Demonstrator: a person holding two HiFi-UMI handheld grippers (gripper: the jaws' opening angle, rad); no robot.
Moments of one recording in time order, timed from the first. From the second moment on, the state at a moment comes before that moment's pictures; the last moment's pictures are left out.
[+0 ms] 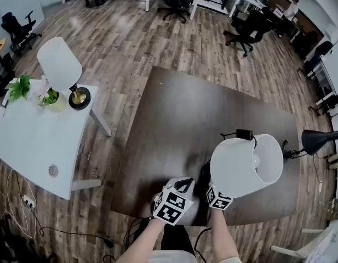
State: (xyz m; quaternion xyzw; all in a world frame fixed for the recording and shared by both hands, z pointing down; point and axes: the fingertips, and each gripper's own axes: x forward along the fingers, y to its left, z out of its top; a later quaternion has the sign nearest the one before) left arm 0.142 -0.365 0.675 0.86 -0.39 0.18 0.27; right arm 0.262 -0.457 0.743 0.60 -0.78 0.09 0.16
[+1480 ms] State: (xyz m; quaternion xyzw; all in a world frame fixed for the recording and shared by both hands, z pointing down) left arm 0.193 -0.250 0.625 0.84 -0.45 0.18 0.24; right arm 0.263 -0.279 0.679 0.58 -0.80 0.12 0.12
